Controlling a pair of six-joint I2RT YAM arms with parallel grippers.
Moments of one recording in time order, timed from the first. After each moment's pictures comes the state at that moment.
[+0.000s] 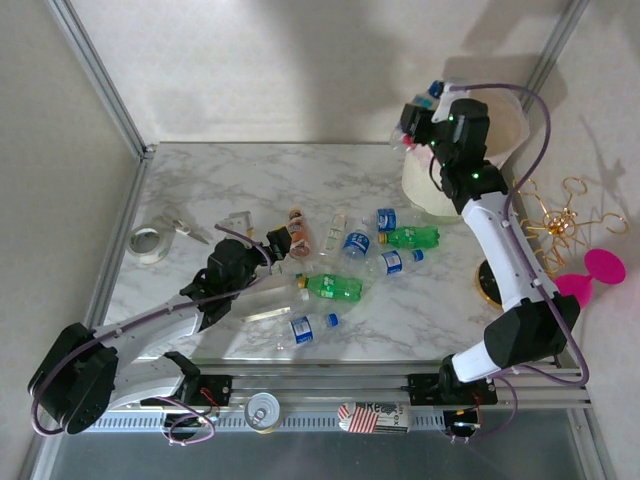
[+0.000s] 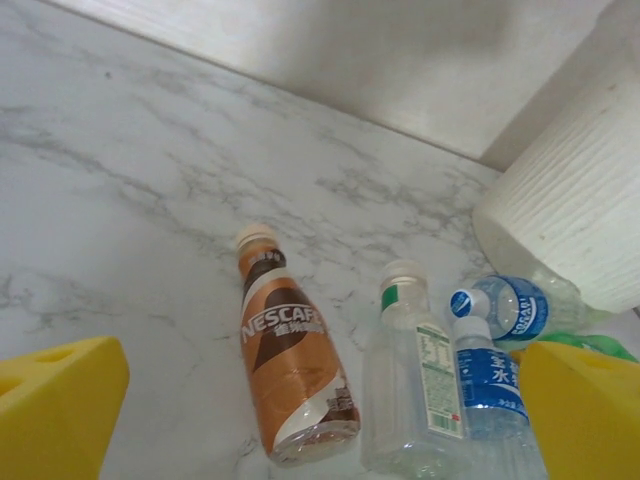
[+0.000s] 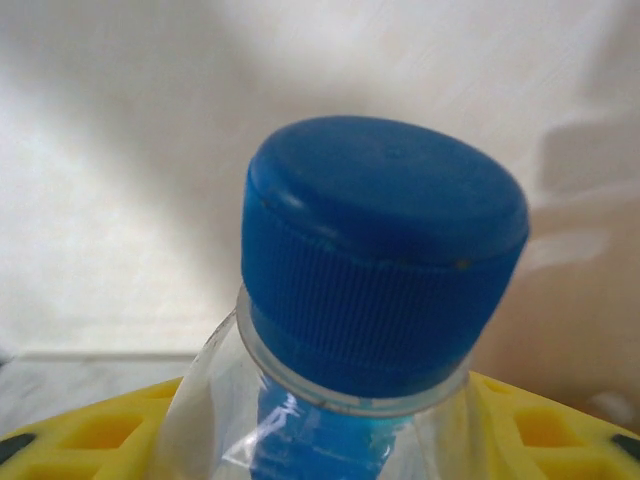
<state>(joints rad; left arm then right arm) -0.58 1.15 0.47 0.41 -0.27 -0.58 0.25 1.49 1.58 -0.22 0.07 0.19</state>
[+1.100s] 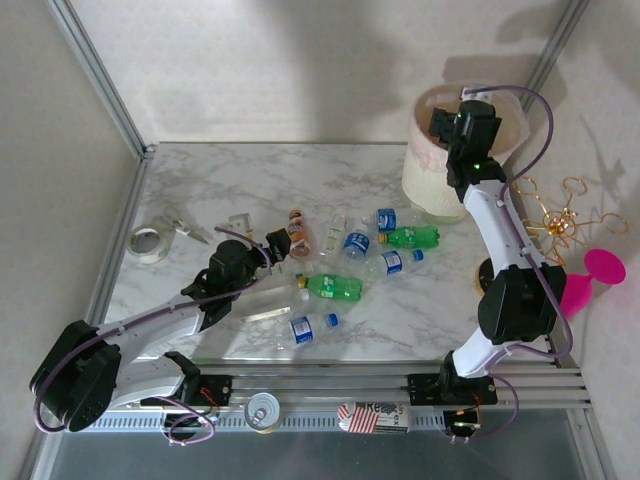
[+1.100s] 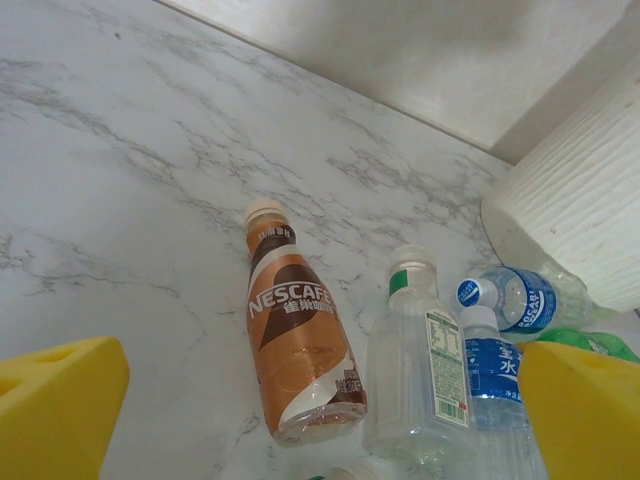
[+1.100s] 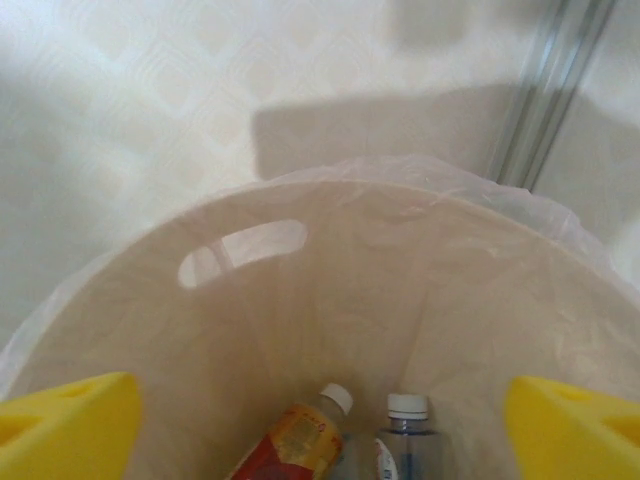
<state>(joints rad) -0.58 1.16 0.46 0.39 -0.26 -0.64 0.12 1.63 1.54 -0.14 0.34 0.03</state>
